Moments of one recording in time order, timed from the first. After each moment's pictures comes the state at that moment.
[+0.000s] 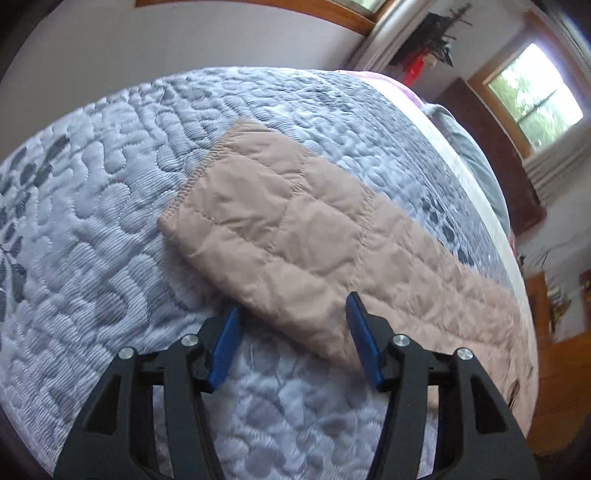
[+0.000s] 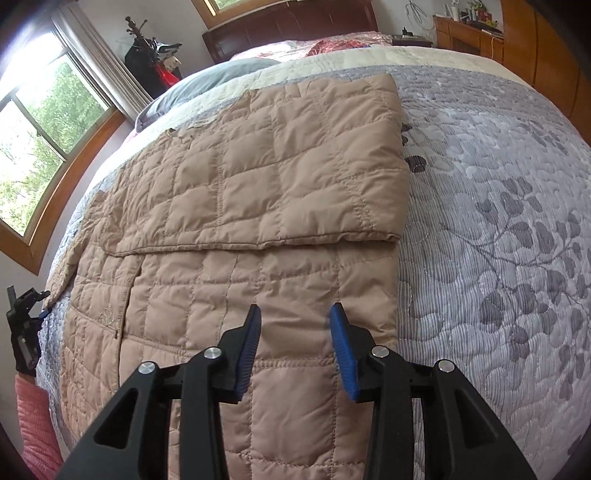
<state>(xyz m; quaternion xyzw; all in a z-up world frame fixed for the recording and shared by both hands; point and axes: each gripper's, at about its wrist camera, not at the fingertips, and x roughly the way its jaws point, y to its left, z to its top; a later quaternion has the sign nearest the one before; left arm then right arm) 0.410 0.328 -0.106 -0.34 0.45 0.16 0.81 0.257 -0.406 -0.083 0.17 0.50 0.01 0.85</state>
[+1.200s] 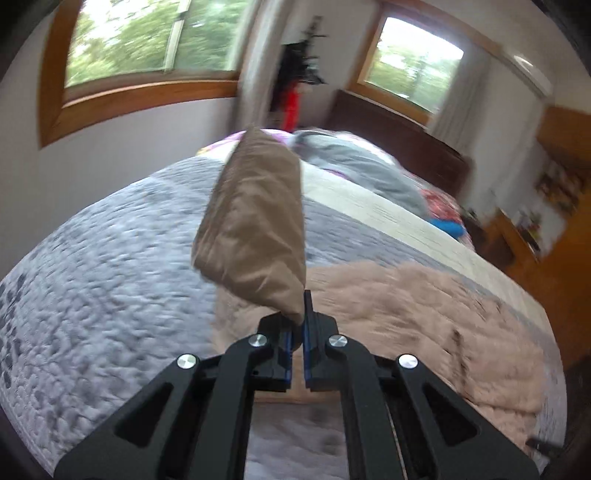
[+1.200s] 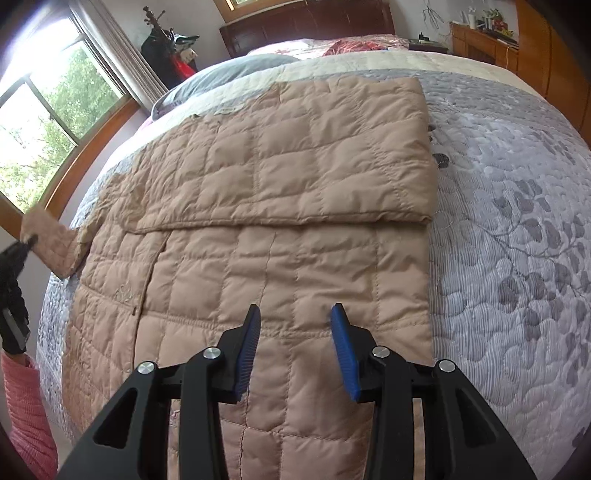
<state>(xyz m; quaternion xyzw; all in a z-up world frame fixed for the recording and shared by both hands) 0.402 0.134 0.004 -0.14 0.33 0.02 0.93 0.241 -0.379 -0.077 0.15 0.50 0.03 0.85</state>
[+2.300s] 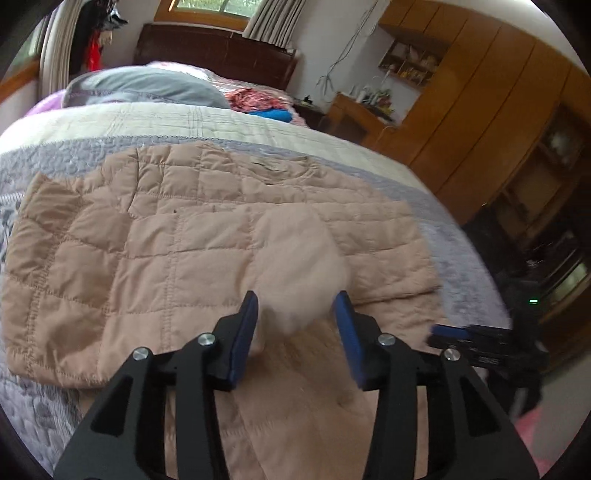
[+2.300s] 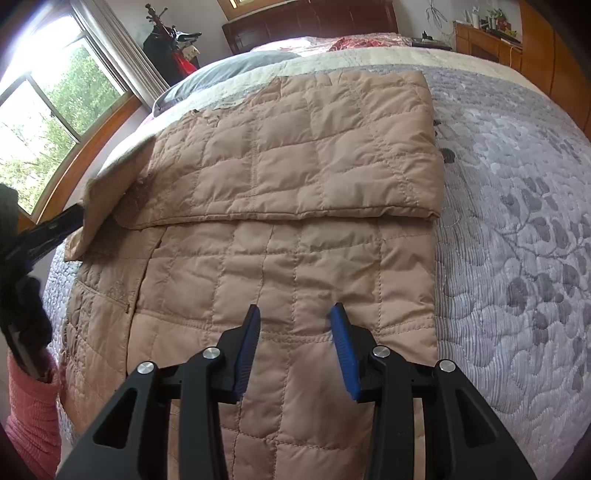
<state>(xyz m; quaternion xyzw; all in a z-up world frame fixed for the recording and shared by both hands) 0.399 -0.081 -0.049 -0.08 0.43 -0.32 0.84 0.245 -0.379 -0.081 0.15 0.50 0.04 0.85</state>
